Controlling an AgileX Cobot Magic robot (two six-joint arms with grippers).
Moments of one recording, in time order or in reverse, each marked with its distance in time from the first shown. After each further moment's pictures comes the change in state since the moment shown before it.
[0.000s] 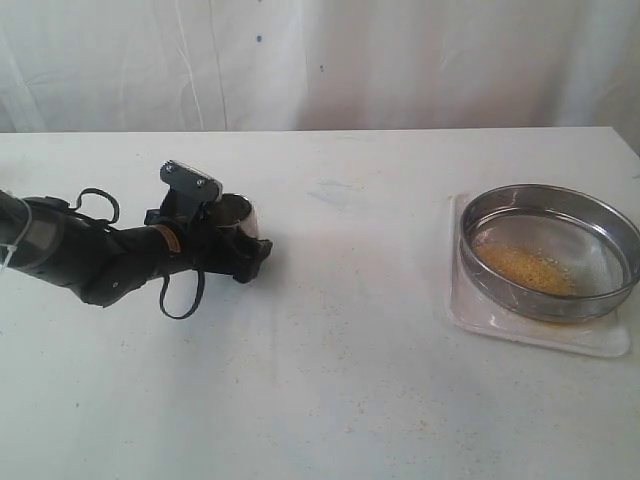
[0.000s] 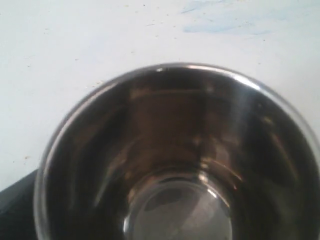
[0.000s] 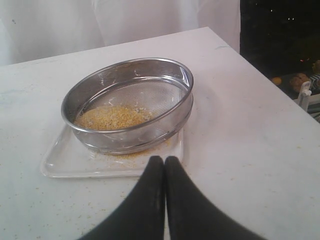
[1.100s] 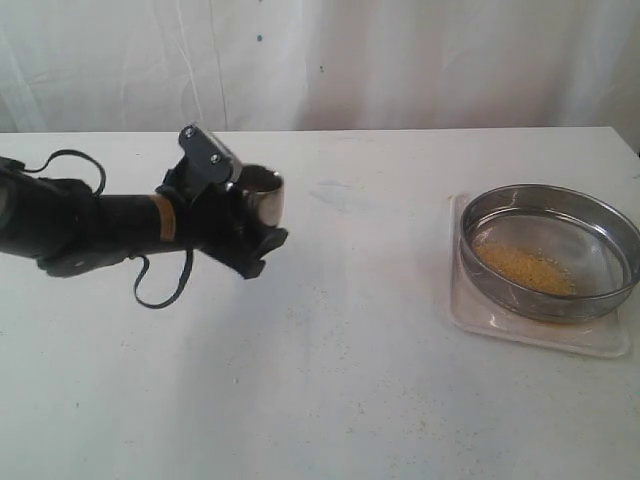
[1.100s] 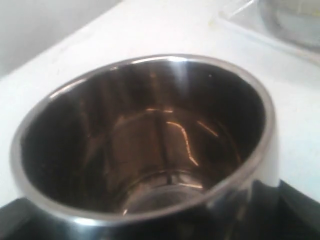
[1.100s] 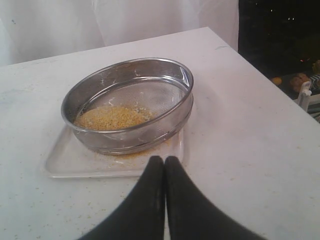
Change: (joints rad) left arm -0.027 -0.204 0.053 0.436 0.034 -0.187; right arm 0.000 0.000 0.000 0.000 0.000 0.000
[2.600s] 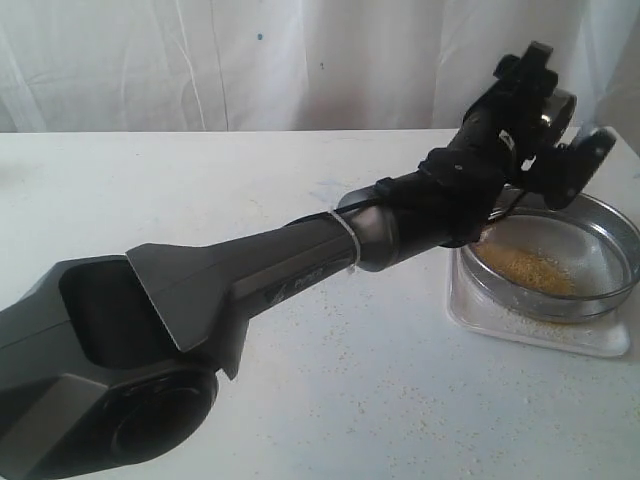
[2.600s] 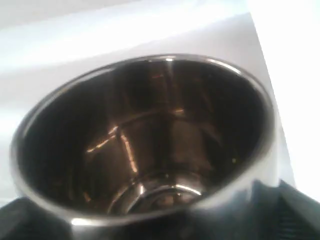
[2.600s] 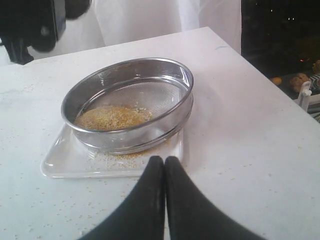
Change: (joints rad) left arm -0.602 0.616 -1.414 0.856 0.971 0.355; right arm 0.000 0.000 0.000 0.000 0.000 0.000
